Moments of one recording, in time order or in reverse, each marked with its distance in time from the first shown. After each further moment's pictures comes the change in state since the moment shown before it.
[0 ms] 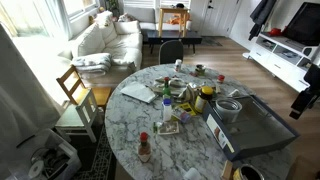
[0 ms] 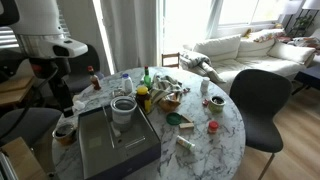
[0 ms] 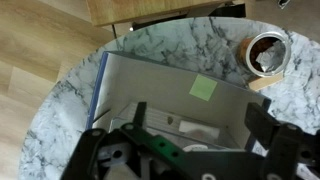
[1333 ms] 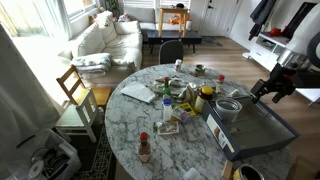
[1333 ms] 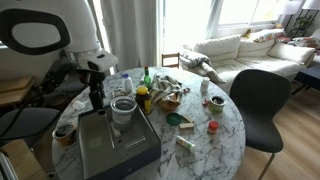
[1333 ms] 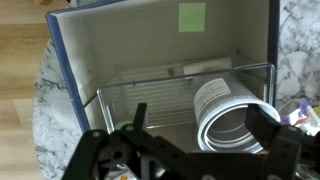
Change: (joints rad) arm -0.042 0.297 -0.005 0.086 0.106 0.342 0.318
